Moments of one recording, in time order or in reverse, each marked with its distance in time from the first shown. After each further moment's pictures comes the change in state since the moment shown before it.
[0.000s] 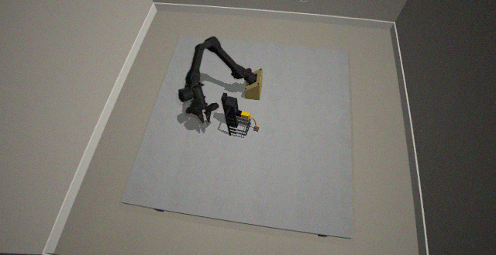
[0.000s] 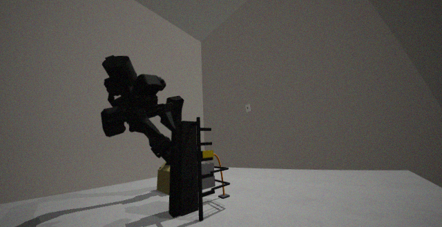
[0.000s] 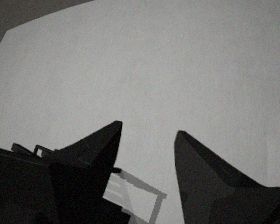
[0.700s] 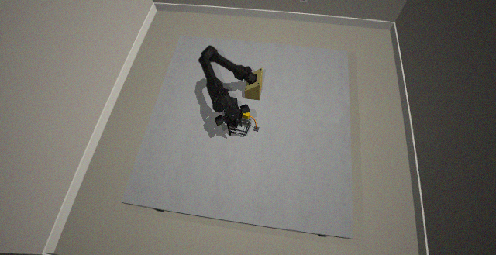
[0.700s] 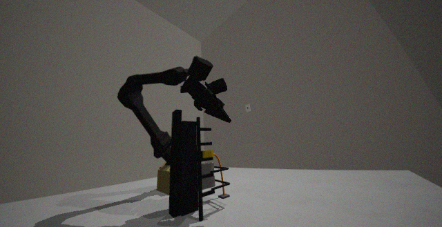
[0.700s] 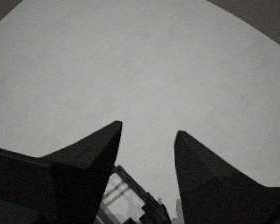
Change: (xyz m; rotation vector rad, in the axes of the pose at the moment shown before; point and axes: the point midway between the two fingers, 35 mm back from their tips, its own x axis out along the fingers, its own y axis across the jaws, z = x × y) arm 0.048 0.188 0.005 -0.548 0.150 0.138
